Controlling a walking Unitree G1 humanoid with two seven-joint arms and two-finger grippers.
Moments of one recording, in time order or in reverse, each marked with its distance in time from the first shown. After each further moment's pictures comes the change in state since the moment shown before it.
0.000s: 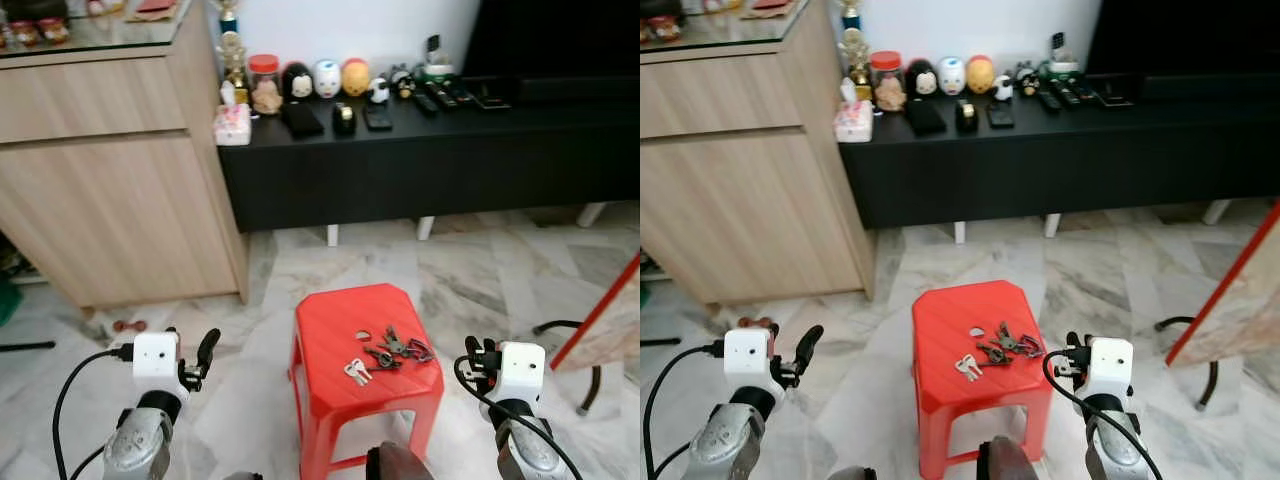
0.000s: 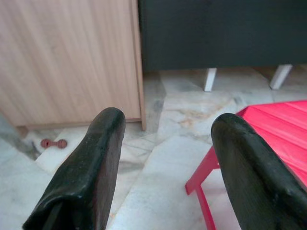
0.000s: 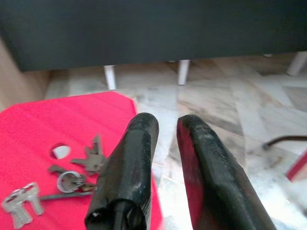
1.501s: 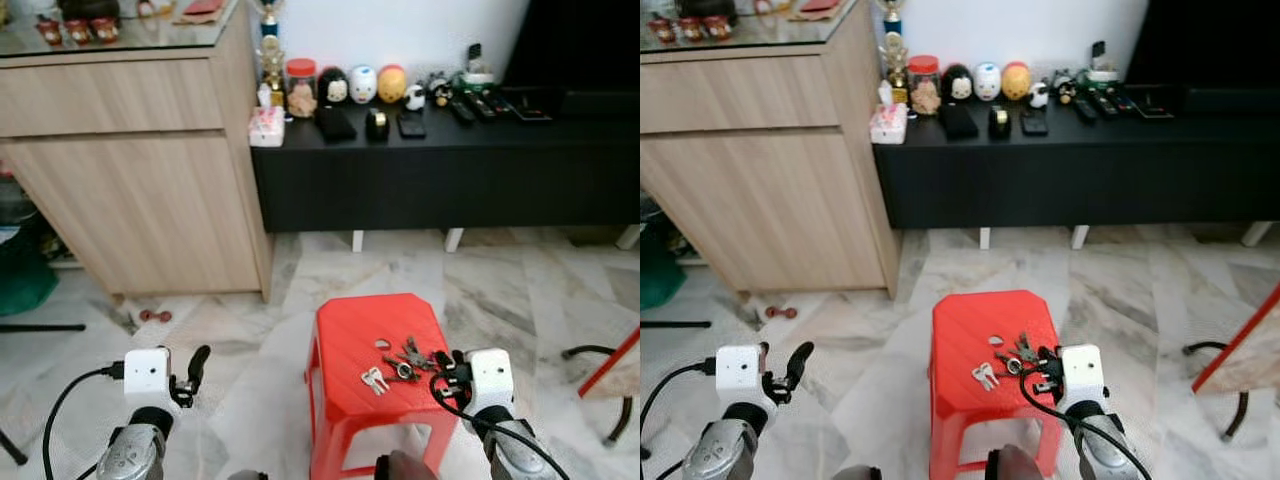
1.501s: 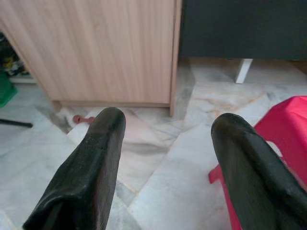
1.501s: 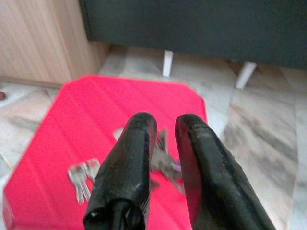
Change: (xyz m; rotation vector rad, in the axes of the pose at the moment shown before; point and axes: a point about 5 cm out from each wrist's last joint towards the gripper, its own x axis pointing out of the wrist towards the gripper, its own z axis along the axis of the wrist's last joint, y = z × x) left arm -0.010 0.013 -0.015 0.005 0.063 0.044; right arm 0.004 0.019 -0.008 -0.110 0.062 0.193
